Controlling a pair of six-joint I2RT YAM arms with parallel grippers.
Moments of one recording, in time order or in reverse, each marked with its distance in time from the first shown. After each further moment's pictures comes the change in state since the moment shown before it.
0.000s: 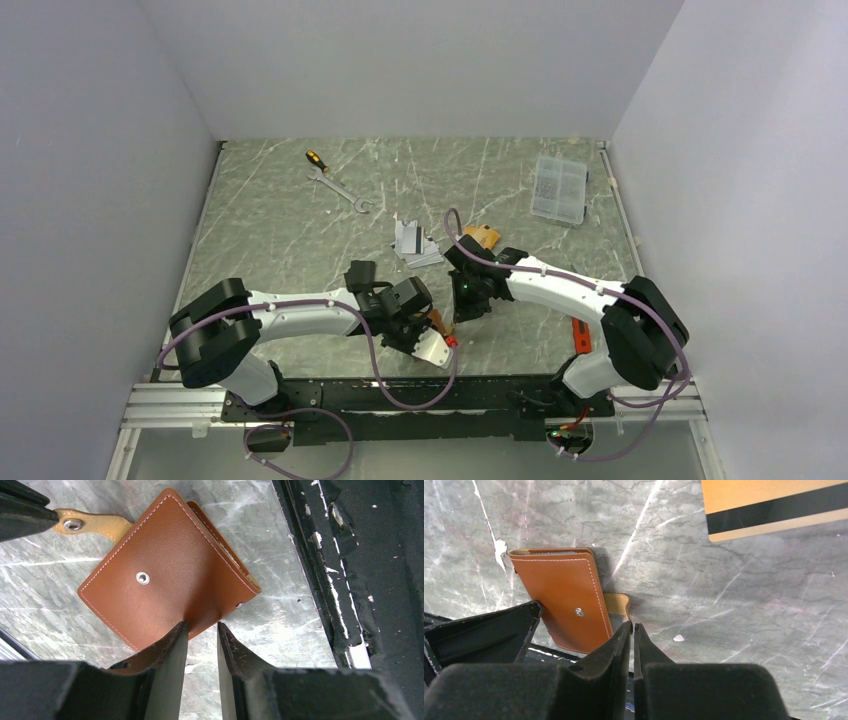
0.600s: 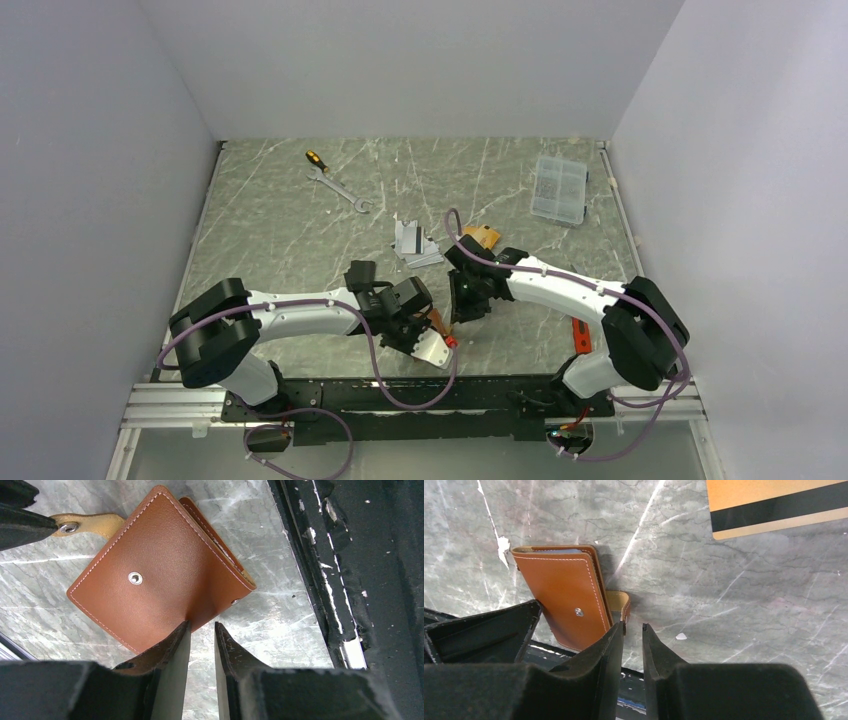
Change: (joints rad) left arm 0.000 0.000 0.010 -0.029 0.003 0.000; right arm 0.000 -0.005 0.003 -0.013 0.000 0.002
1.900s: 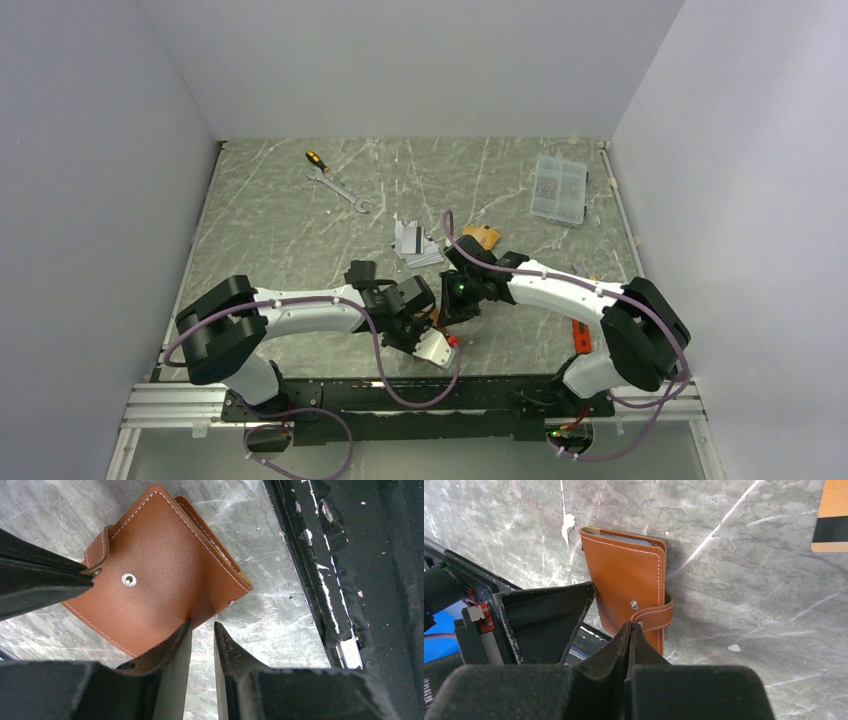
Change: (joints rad) left arm 0.002 0.034 0.034 -0.037 0.013 0.003; right arm 0.003 -0.015 -0.038 0.143 -0.196 0.010
